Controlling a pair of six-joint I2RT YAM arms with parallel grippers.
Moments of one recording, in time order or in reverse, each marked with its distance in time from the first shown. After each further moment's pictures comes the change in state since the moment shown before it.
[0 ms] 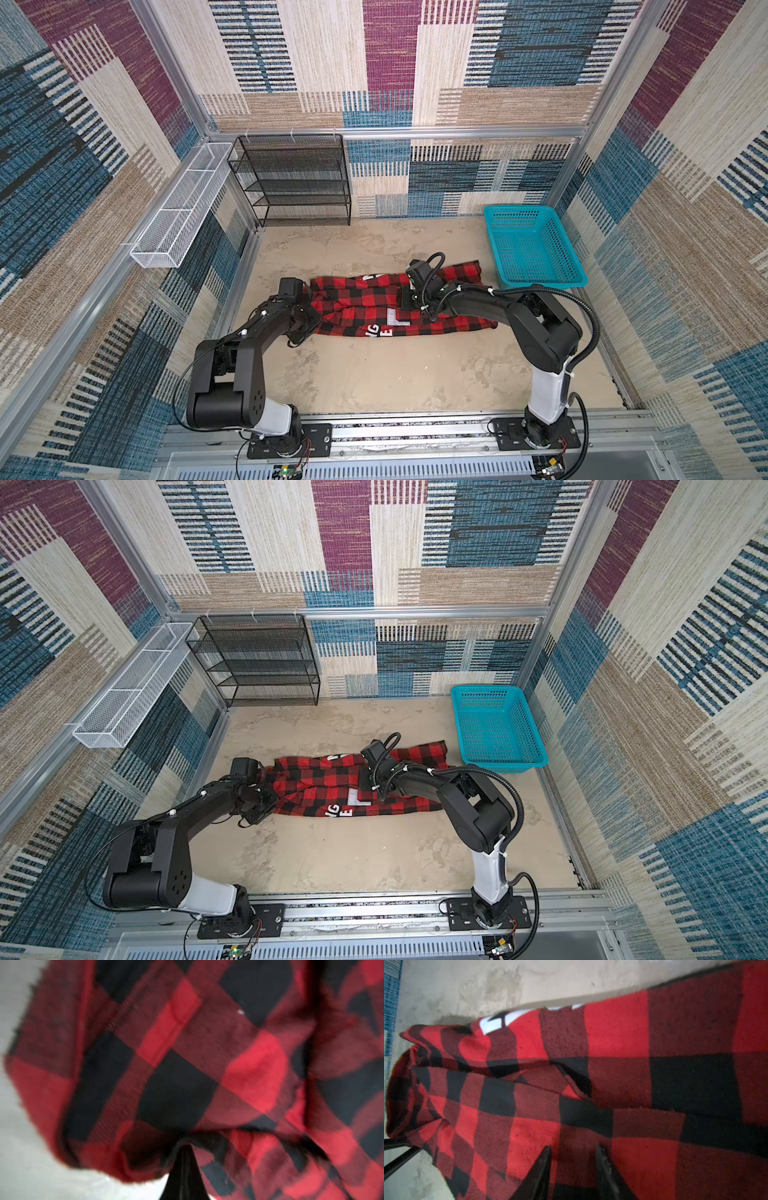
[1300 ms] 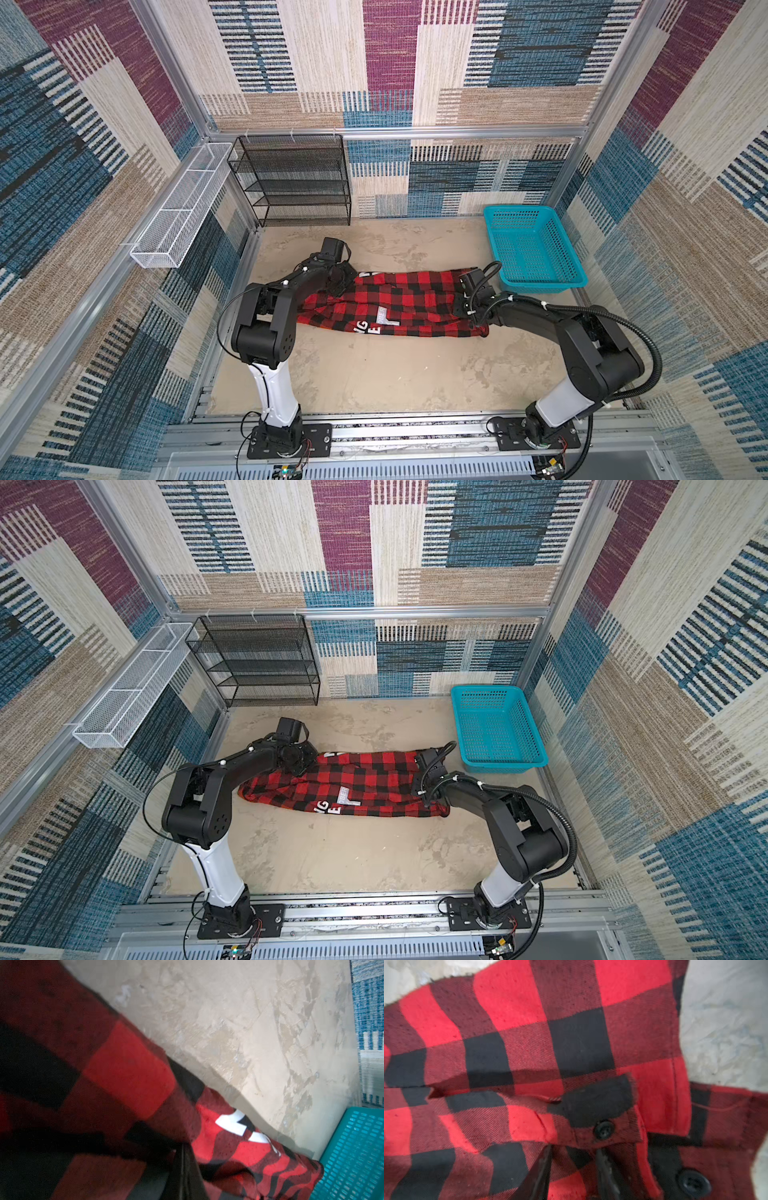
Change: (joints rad) left arm -0.256 0.443 0.542 0.102 0.054 -0.185; right arm -0.276 -0.338 -0.398 -0.060 0.119 -0.094
